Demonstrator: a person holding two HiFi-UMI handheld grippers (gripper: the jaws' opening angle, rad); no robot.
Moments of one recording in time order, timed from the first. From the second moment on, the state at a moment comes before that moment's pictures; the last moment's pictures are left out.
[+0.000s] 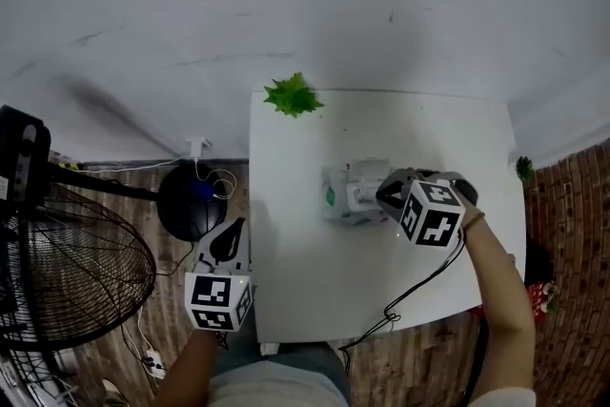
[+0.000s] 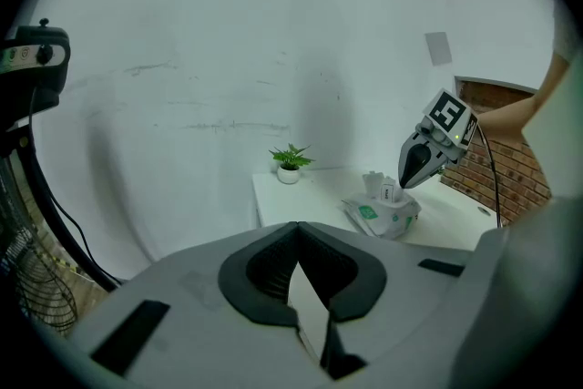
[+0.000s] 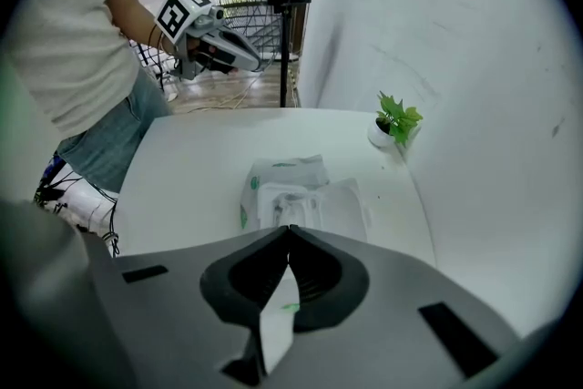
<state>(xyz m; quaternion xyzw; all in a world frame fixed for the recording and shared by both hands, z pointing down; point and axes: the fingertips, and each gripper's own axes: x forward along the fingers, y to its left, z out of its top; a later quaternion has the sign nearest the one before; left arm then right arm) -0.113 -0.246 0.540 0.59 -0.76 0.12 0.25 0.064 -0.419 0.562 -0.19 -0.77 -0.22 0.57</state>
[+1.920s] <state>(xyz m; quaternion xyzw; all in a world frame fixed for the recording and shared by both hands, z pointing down) -0.131 -0.223 0.470 0.61 -0.77 0.05 0.19 0.076 -0.413 0.460 0.00 -0.82 -0.22 0.52</state>
